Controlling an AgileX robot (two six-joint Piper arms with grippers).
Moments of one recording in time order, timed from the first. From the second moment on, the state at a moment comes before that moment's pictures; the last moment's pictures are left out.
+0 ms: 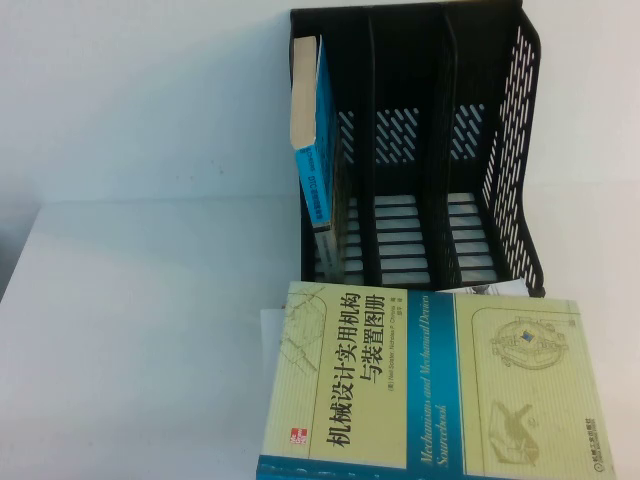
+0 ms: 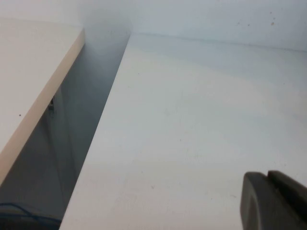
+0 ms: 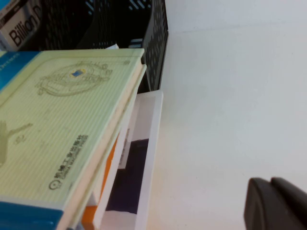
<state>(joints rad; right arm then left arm) 0.13 -0.01 0.02 0.09 0.42 0.06 0.01 -0.01 0.01 0.11 0.37 -0.29</state>
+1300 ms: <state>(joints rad) 0.13 -0.01 0.02 0.09 0.42 0.06 0.01 -0.01 0.01 0.11 0.35 -0.29</state>
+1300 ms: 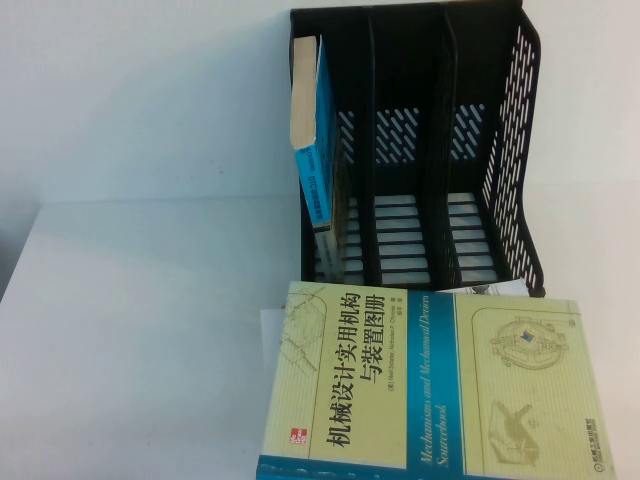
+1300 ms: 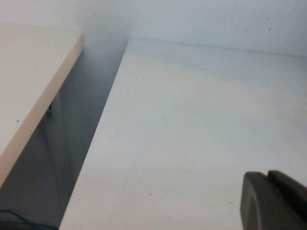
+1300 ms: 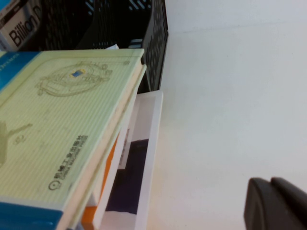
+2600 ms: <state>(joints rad) 0.13 -0.01 0.03 0.25 -0.64 0.12 0.01 -0.01 0.02 -0.15 -0.69 -0.48</state>
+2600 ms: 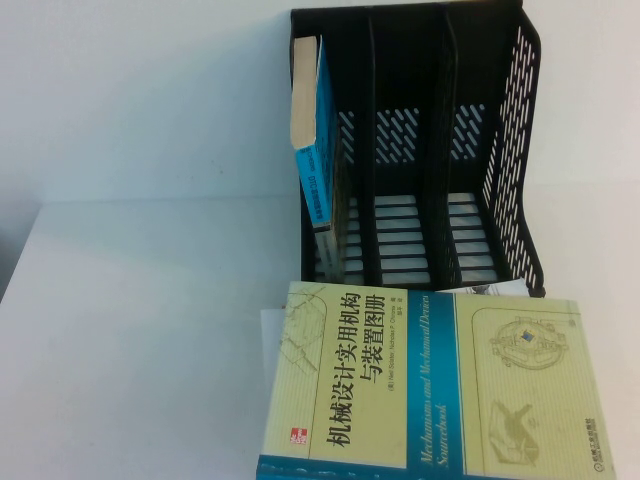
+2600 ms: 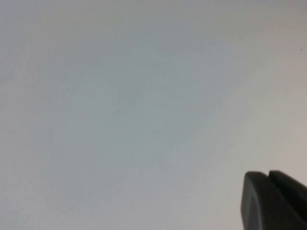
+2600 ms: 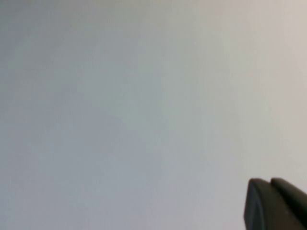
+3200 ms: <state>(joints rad) 0.13 0.04 -0.46 0.27 -0.62 -0.06 0.01 0.00 -0.39 0.10 -0.43 -0.40</state>
